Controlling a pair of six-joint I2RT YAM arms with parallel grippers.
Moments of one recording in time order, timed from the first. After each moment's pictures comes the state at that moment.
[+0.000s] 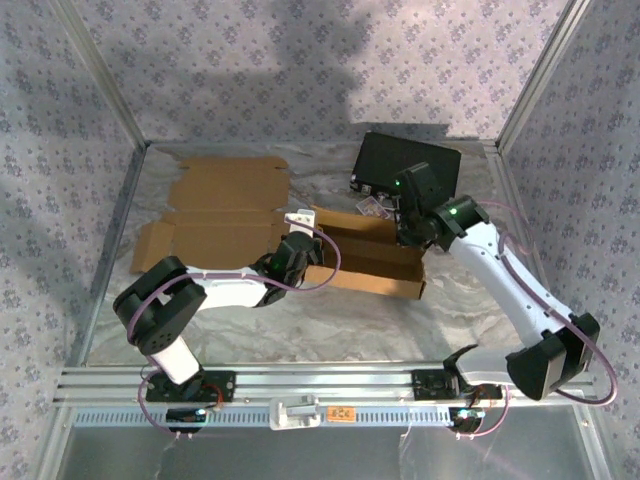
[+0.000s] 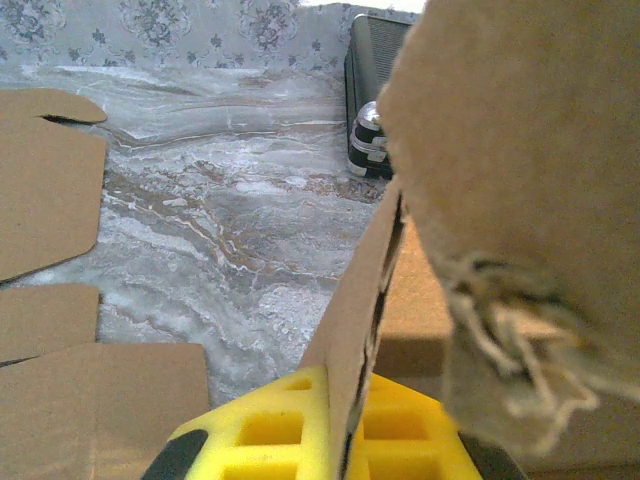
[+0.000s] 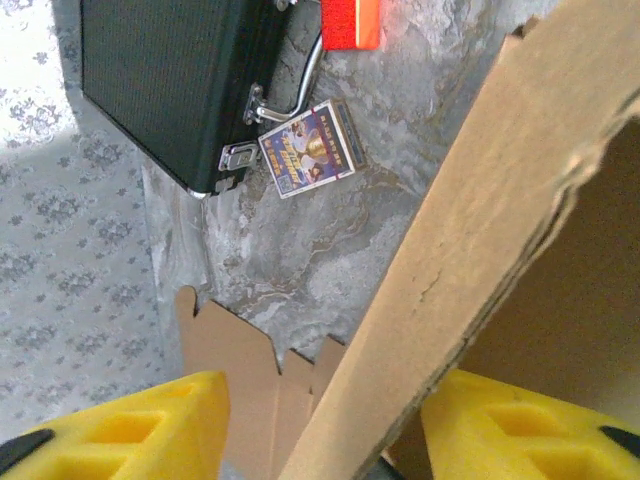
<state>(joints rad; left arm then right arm) -0.88 1.65 0.74 0.52 -0.47 -0.41 0.50 1.31 1.34 -0.96 0.20 1.86</state>
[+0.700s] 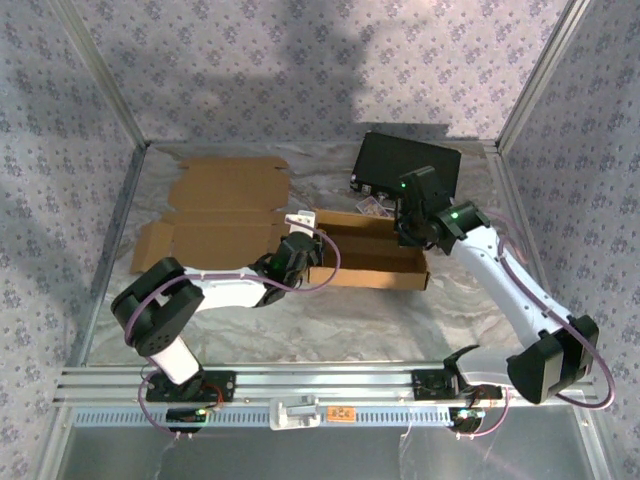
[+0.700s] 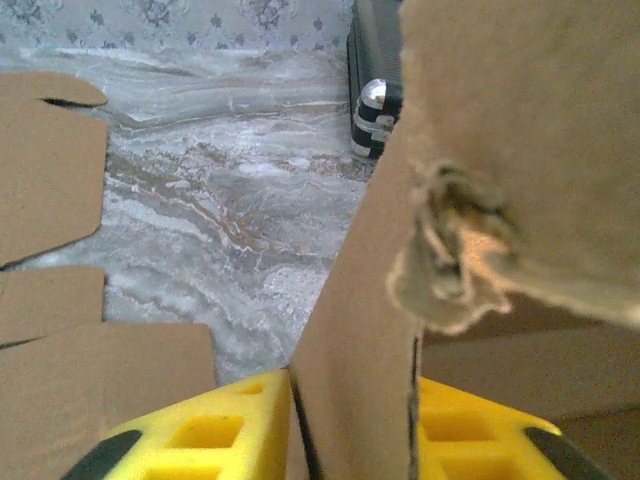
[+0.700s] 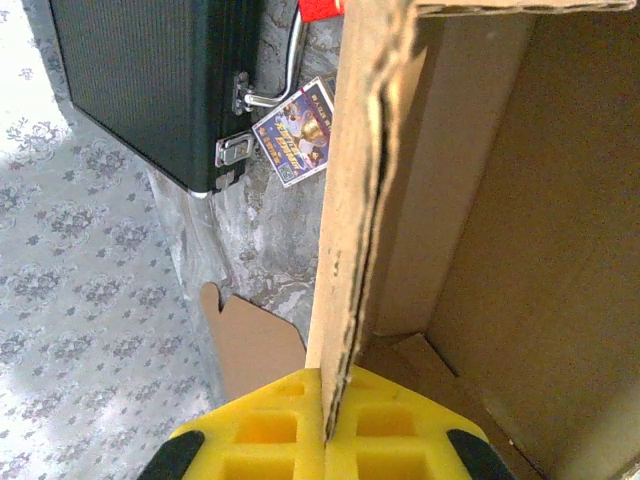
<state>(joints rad) -0.89 1.63 0.74 0.46 -0.46 -0.42 0.46 1.28 1.24 -0.86 0.12 1.94</state>
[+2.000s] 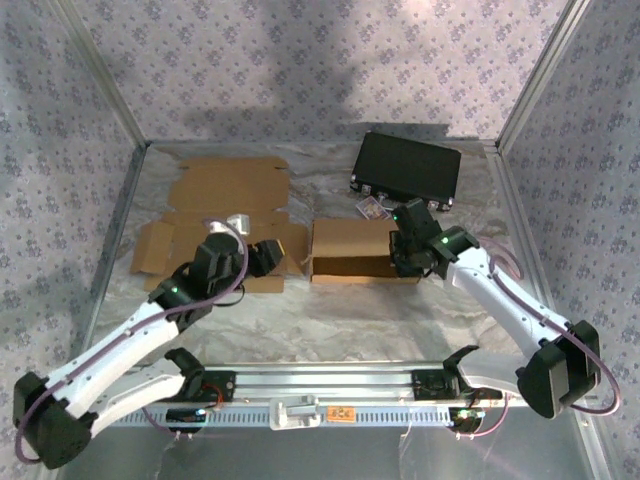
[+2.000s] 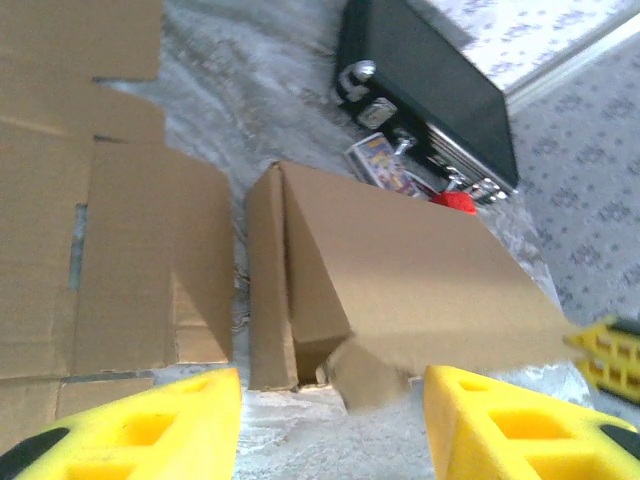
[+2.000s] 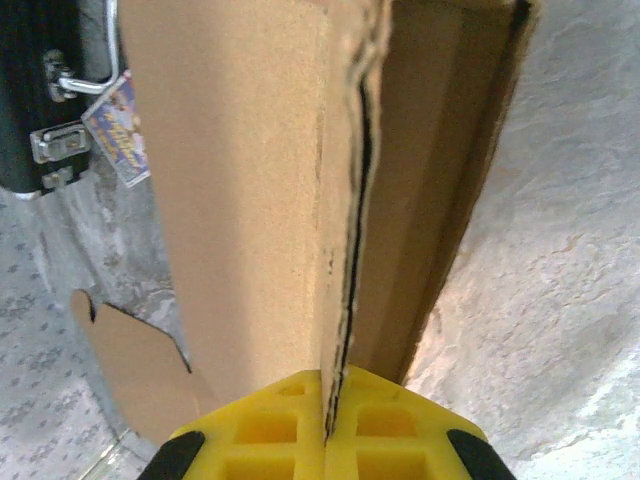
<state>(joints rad) -0.68 0.90 0.69 -0.30 -0.05 -0.84 0.53 1.20 0.98 -0.83 0.07 1.95</state>
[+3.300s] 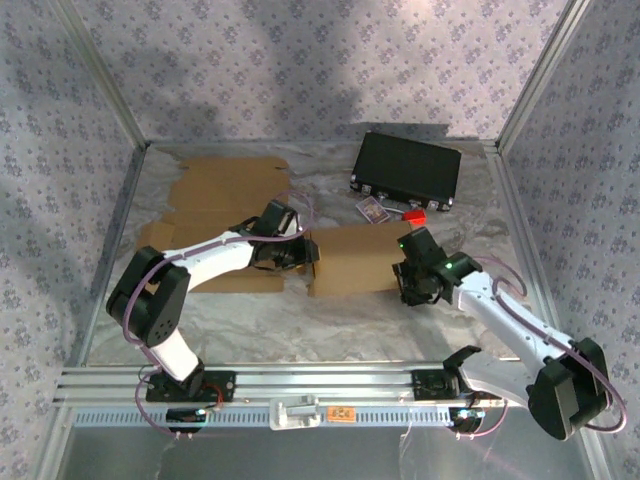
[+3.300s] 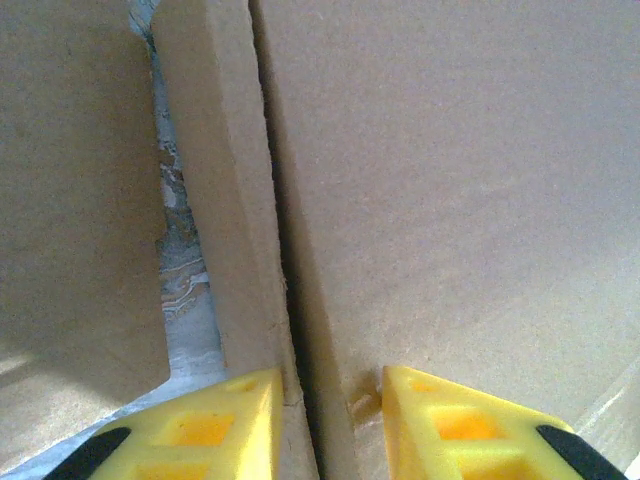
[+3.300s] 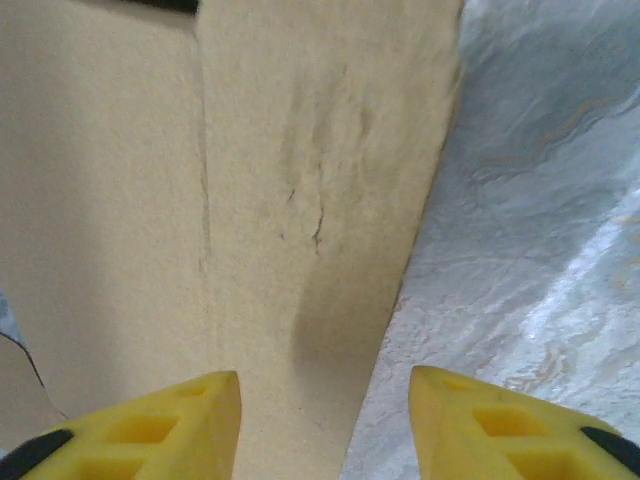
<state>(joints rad) -0.63 1.66 0.99 -0.29 0.35 -0.77 0.50 1.08 0.77 -0.84 0.01 1.77</state>
